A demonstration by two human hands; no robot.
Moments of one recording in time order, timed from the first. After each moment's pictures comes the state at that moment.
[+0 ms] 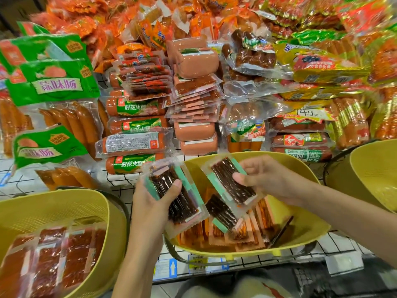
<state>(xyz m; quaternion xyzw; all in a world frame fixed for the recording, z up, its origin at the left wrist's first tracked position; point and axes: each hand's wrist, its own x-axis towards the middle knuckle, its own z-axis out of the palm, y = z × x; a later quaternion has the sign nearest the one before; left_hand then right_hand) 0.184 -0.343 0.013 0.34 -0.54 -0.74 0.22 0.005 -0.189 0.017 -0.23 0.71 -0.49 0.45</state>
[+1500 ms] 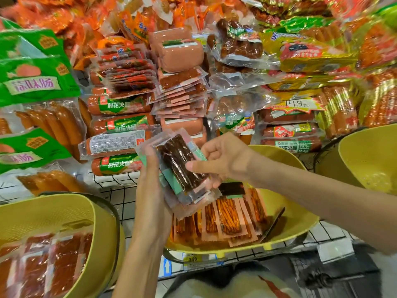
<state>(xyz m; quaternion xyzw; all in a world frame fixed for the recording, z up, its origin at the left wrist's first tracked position) 0.149 -0.328 0.022 0.28 -0.48 -0.81 0.22 0.025 -0.236 0.051 -0.31 0.72 -0.47 0.40</state>
